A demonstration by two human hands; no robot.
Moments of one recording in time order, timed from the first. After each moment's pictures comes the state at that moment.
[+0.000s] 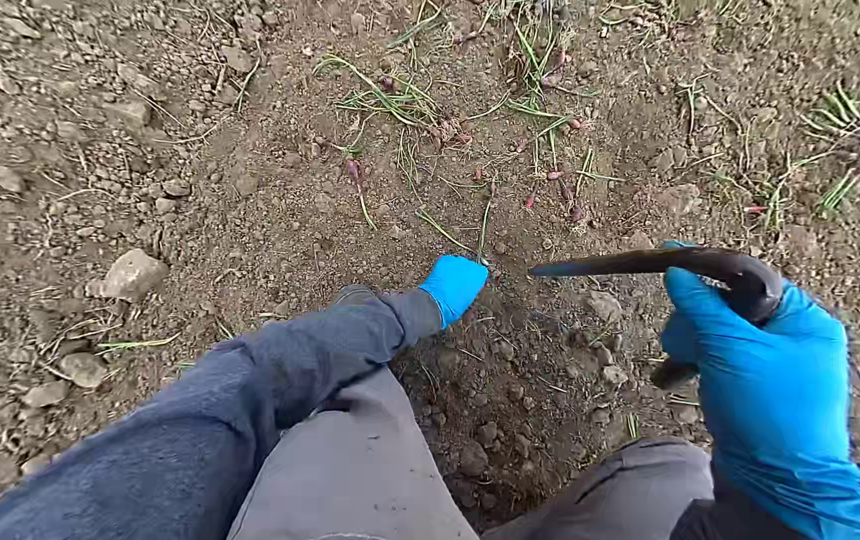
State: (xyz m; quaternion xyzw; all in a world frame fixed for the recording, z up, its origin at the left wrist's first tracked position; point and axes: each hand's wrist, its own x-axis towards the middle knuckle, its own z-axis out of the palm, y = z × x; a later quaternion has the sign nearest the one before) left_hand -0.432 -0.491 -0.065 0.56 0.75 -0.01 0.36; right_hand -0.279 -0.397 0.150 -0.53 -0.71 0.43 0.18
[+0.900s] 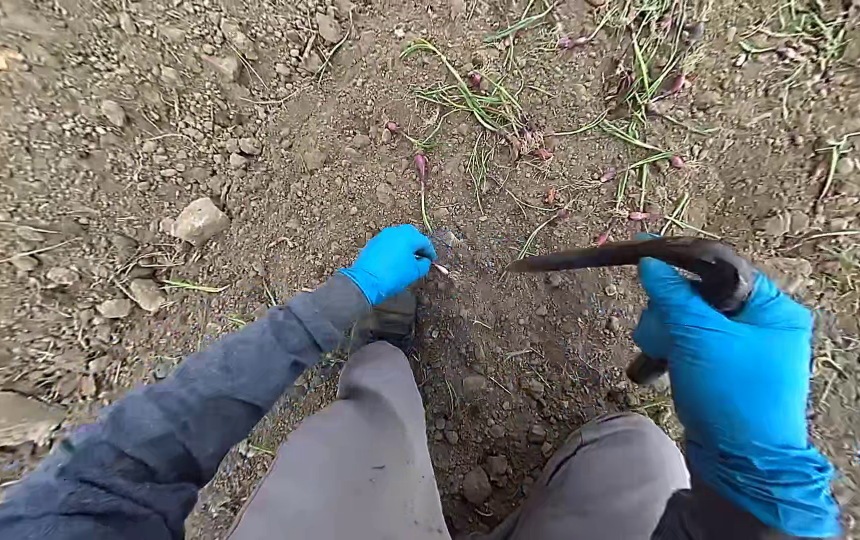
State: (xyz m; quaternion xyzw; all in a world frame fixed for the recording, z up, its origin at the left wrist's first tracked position) left_hand -0.559 -0.610 -0.057 0.32 0.84 0.19 0.39; right_hand -0.366 -0.389 0.098 -0.39 -0.76 0.51 0.09
